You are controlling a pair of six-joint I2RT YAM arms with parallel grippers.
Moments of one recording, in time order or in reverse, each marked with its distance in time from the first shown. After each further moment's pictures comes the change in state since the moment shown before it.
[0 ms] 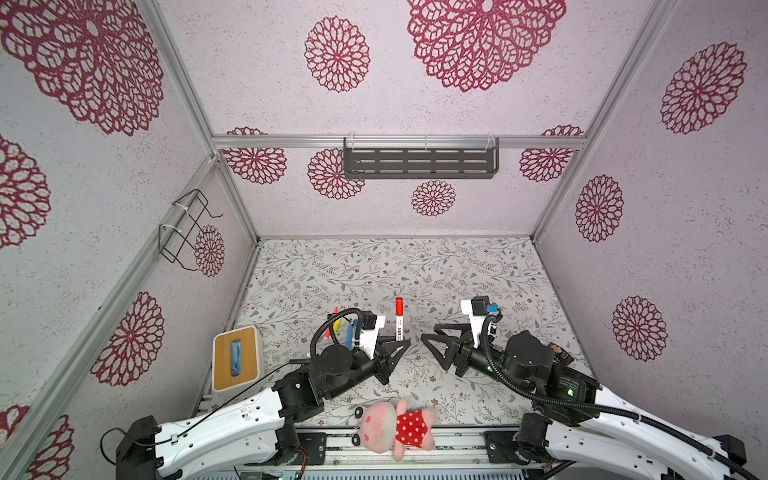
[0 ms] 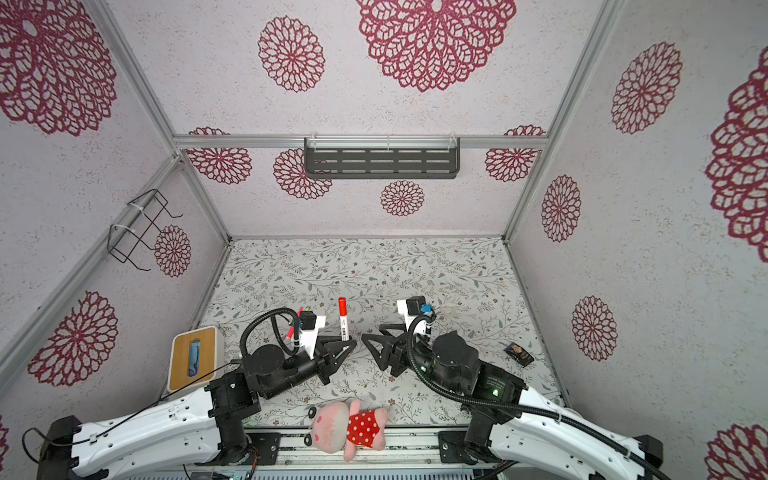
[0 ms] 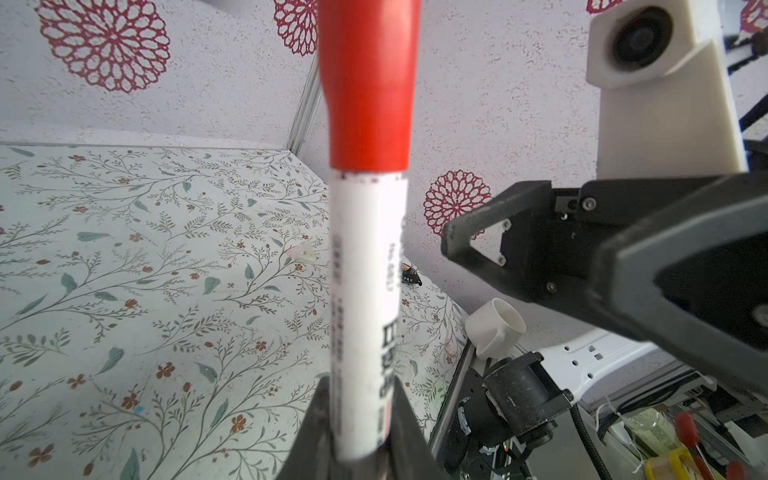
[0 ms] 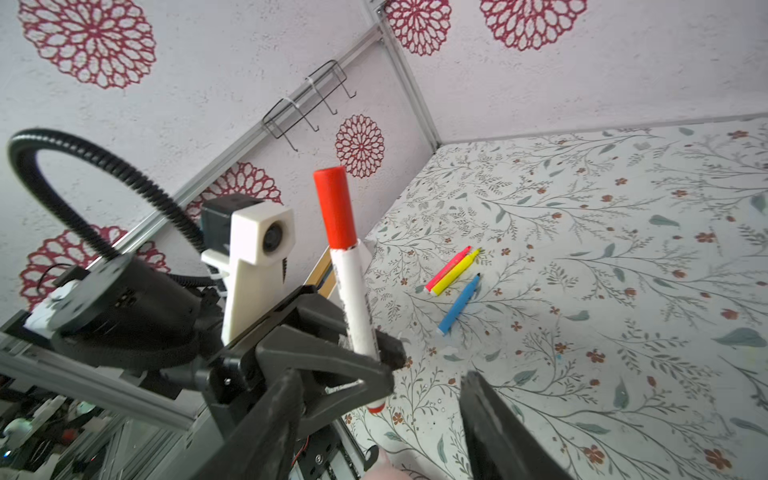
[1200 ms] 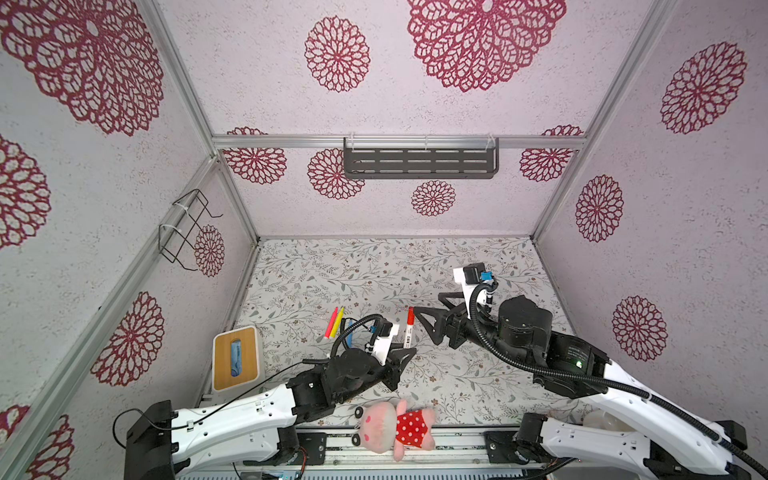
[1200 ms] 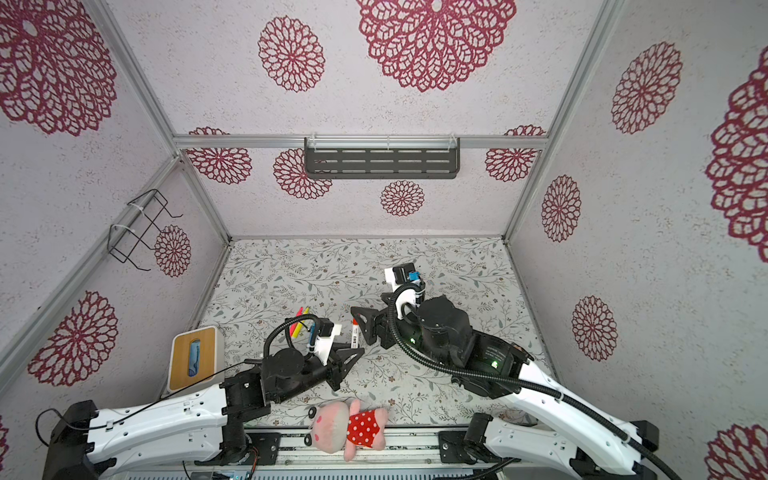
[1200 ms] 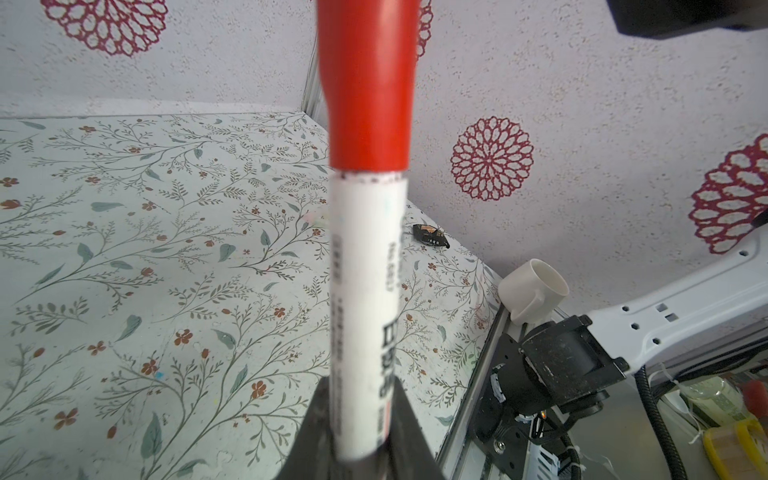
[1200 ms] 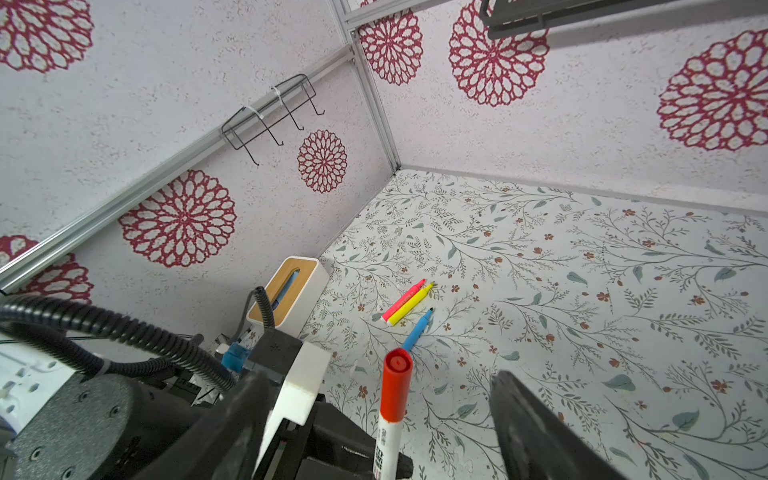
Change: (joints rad) left arm -0.063 0.105 0.020 -0.042 -0.074 0.044; right arm -0.046 0.246 0.411 -0.261 0.053 -0.163
